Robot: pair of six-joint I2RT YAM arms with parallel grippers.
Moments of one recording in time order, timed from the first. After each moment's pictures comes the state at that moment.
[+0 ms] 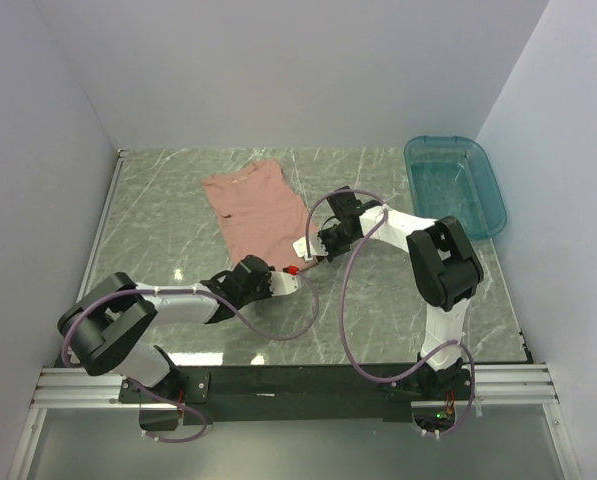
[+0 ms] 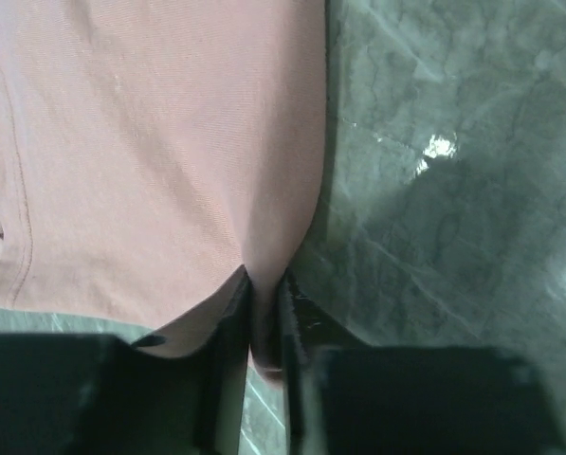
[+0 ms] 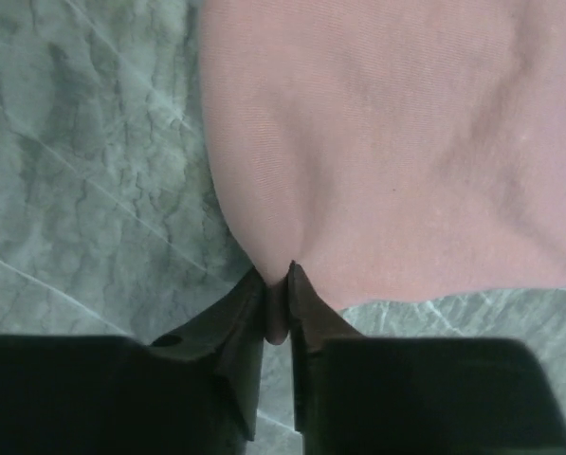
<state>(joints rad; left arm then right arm) -0.81 1.47 0.52 0.20 -0.21 0.66 0.48 1.92 1.25 -0.56 -0.46 -1.59</state>
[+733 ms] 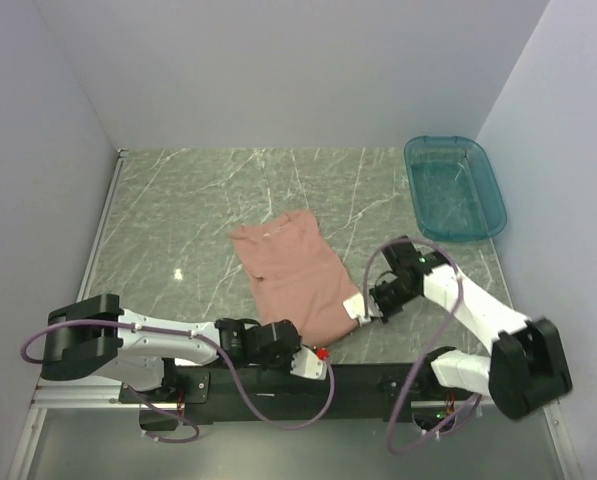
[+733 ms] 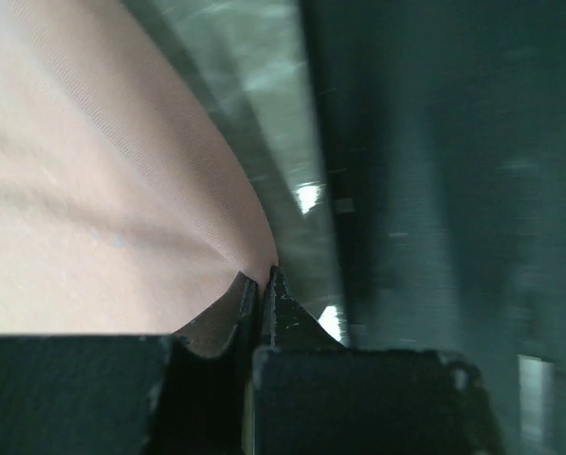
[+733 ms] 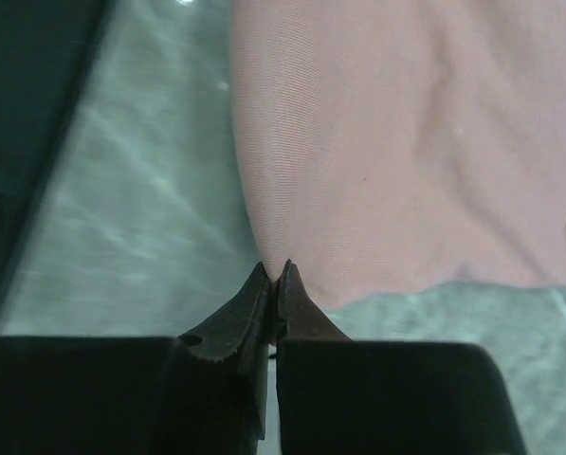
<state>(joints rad) -1.37 1.34 0.55 -0.09 -0.02 0.46 0.37 1.22 0.71 -0.92 -0.59 -1.69</state>
